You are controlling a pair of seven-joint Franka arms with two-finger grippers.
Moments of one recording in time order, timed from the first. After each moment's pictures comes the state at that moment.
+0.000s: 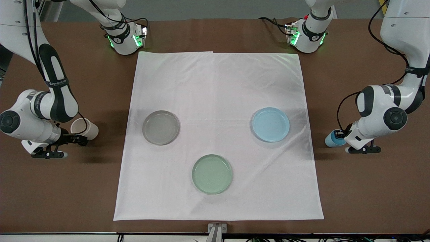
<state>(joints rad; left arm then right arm) 0.18 0.46 -0.13 -1.95 0.18 2.31 -0.07 -0.10 0.50 -0.10 -1.87 -0.02 2.31 -0.16</state>
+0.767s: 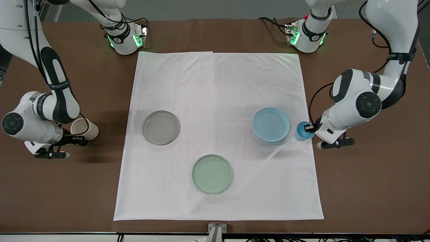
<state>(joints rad) 0.16 0.35 -0.44 -1.91 0.09 2.13 -0.49 -0.10 0.52 -0.10 -1.87 -0.02 2.32 -0.16</state>
